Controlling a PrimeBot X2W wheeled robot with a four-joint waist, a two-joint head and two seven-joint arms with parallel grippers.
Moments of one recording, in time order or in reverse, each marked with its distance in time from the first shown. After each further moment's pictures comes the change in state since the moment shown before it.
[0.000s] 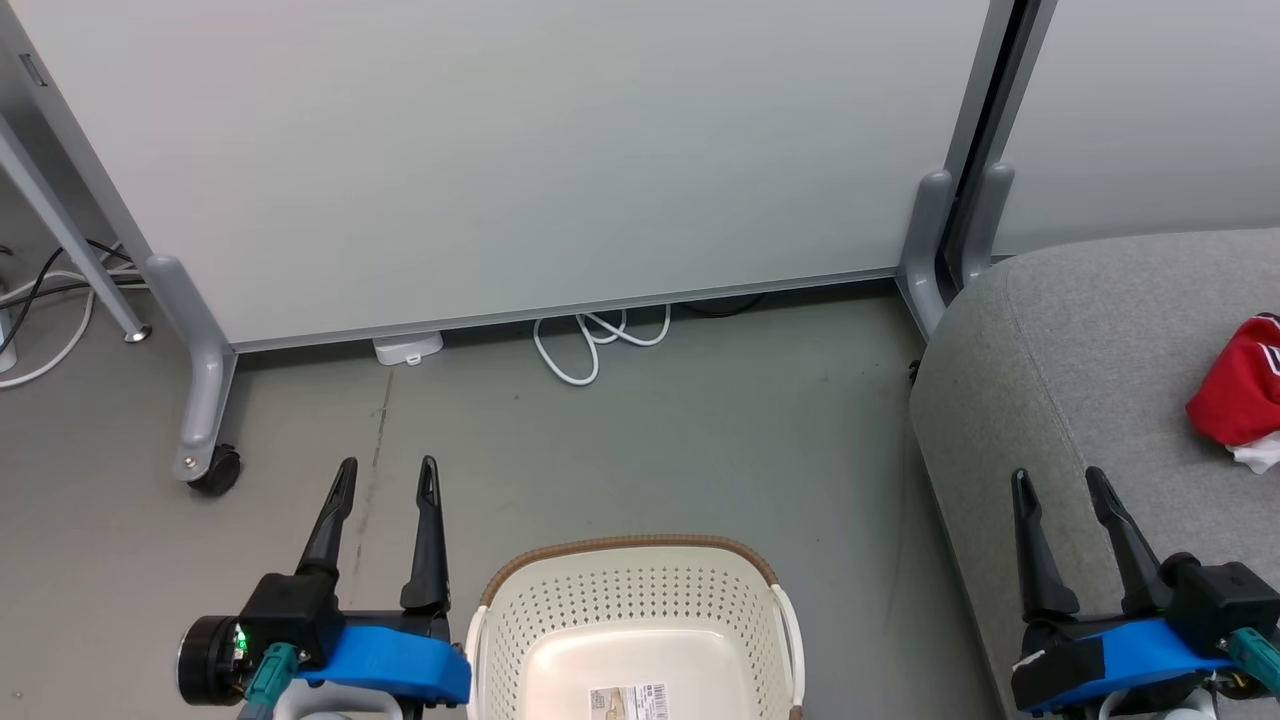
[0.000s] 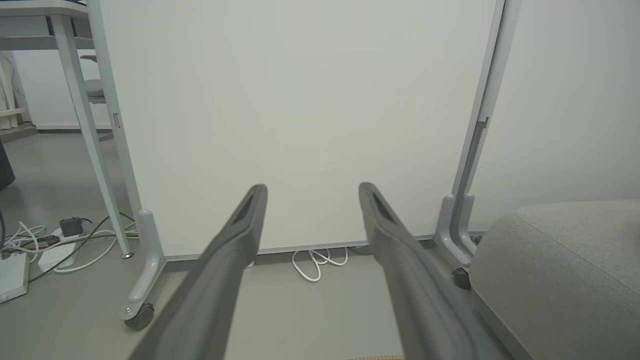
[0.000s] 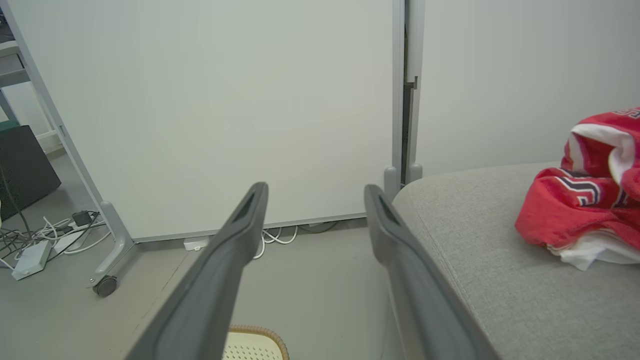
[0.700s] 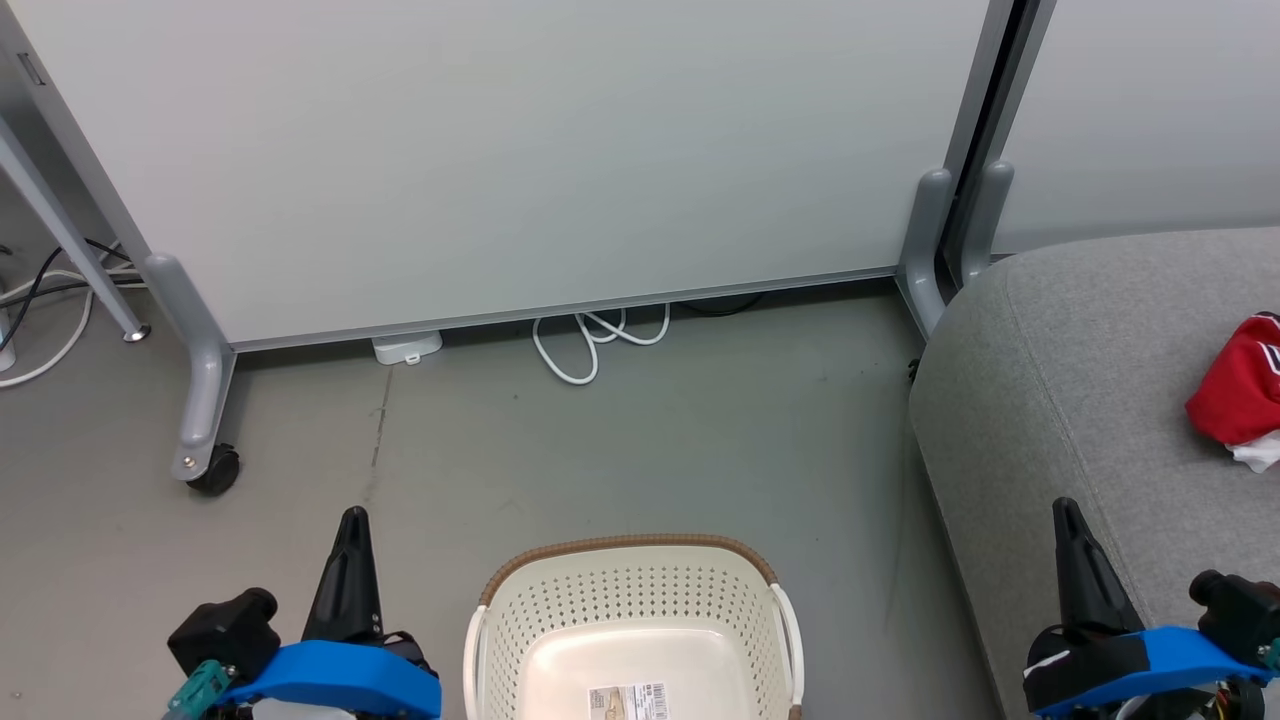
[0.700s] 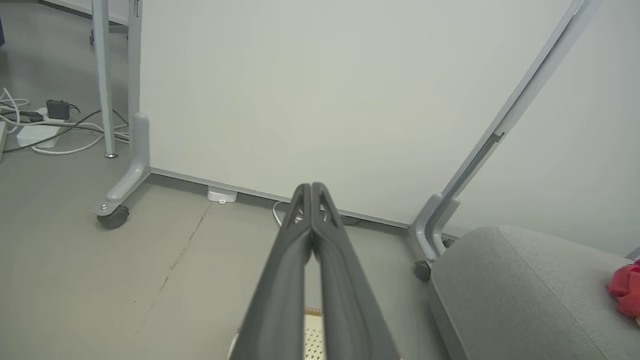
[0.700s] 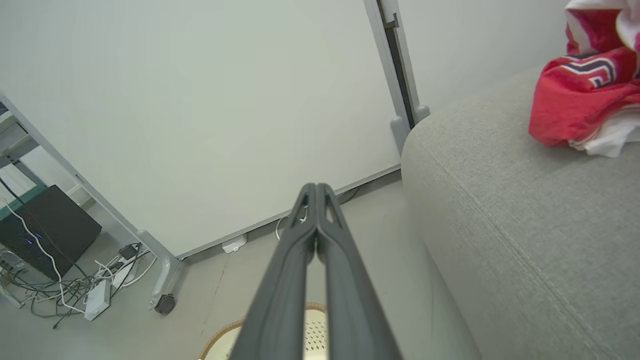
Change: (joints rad) left arm 0.034 0.000 0.039 0.044 -0.277 -0.013 0.077; right arm 0.011 0.010 -0.009 0.044 0.267 0.000 0.078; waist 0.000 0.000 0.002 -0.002
